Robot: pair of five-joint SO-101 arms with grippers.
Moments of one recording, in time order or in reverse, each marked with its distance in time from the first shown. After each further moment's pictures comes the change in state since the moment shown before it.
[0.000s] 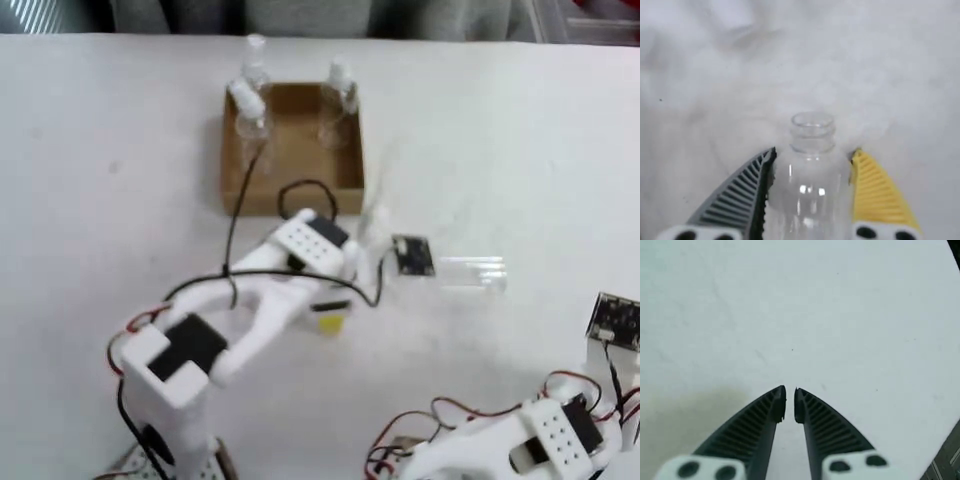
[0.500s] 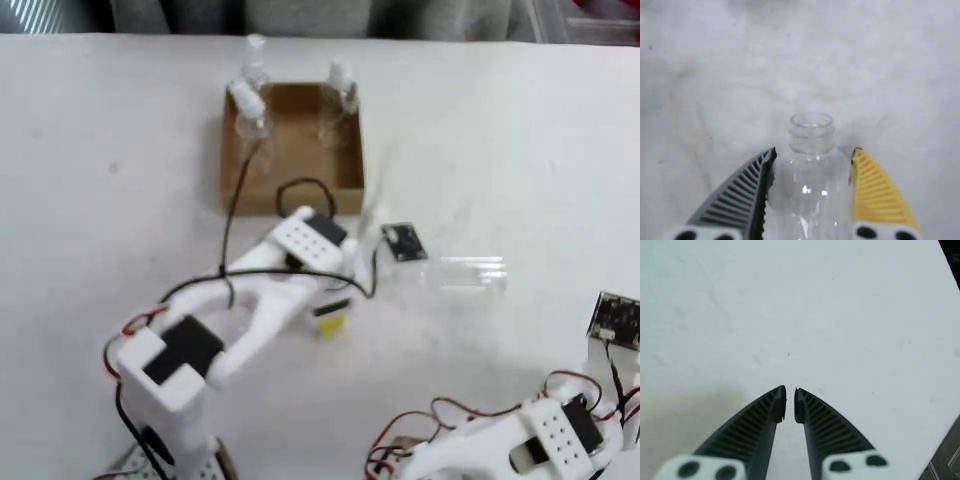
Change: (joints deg) left arm -0.2 -1.8 -0.1 6.6 10.4; right arm -0.1 0.0 0.0 -1.1 0.0
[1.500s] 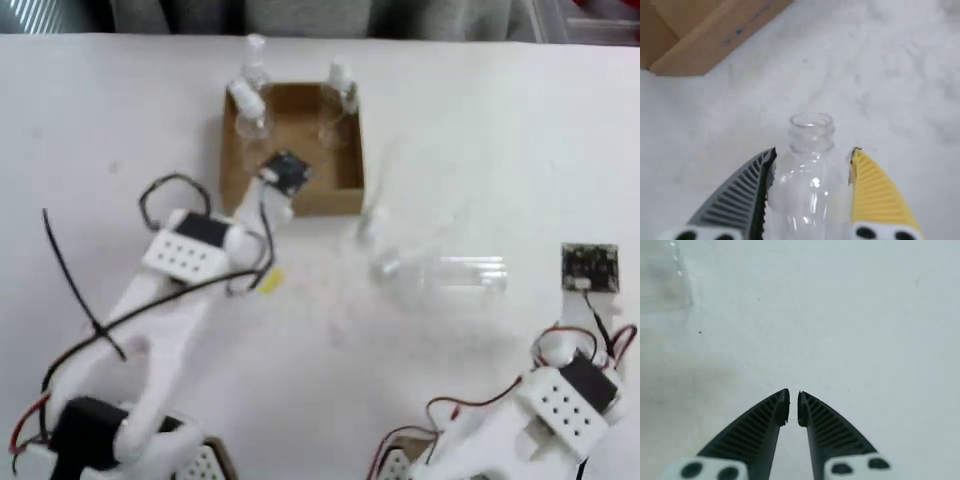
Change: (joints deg) left arm -20.7 -33.5 23.7 -8.6 14.6; right arm -17.1 0.0 -17.8 27.7 -0.1
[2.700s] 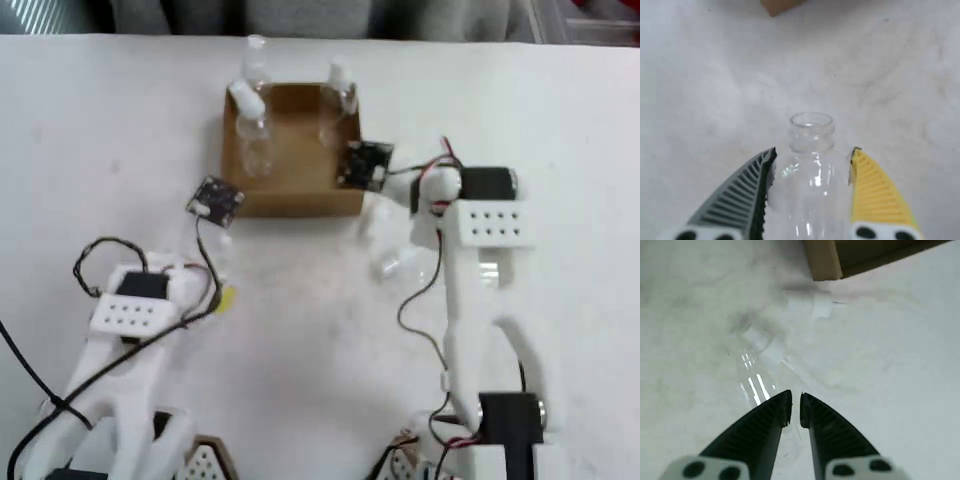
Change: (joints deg) left arm -13.1 -17.8 22.7 -11.3 -3.9; right arm -50.4 46.2 -53.6 22.6 29.9
